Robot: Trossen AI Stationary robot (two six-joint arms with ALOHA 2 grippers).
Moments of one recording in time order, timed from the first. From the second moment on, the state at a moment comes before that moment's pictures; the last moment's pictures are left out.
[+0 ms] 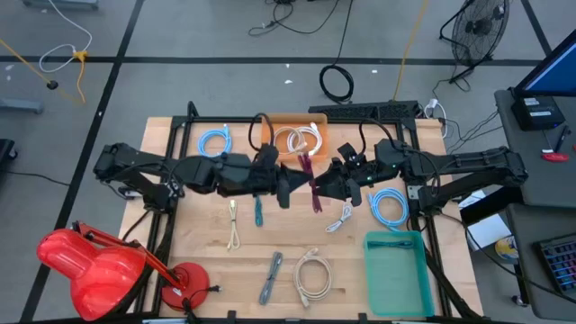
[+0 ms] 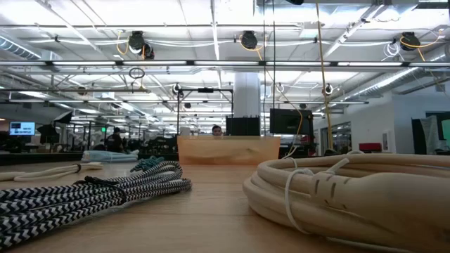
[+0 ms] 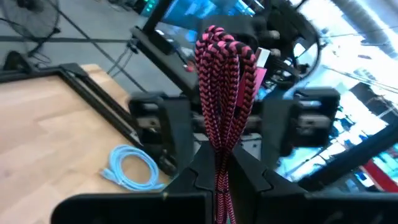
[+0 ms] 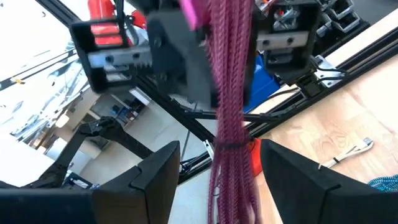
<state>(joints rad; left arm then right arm) -0.16 1.52 1.45 0.00 -0.33 -0.73 0.03 1.16 1.03 0.11 -0.24 0.79</state>
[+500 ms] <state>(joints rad) -0.15 1.52 1.46 -0.03 -0.29 -0.74 0.03 1.16 1.03 0.10 -0.27 0.80</state>
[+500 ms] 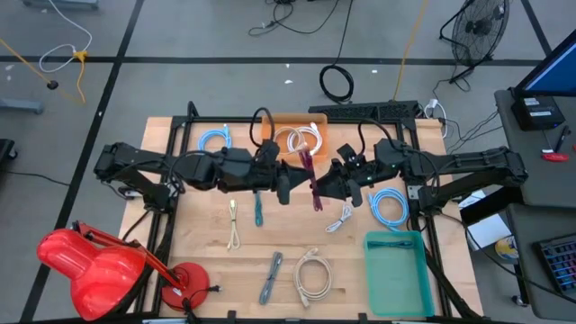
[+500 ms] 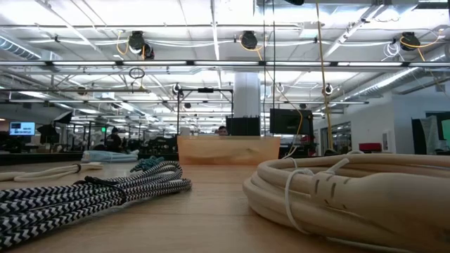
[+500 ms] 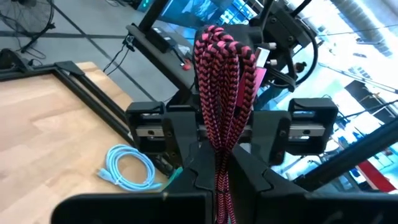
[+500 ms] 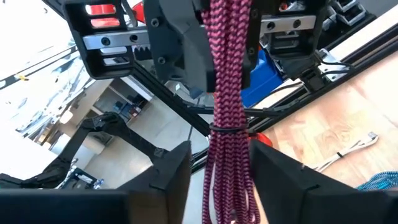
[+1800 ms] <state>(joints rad) -0.24 1.35 1.46 -0.40 -0.37 -0.84 0.09 1.02 1.03 -0.72 -0.61 0.57</state>
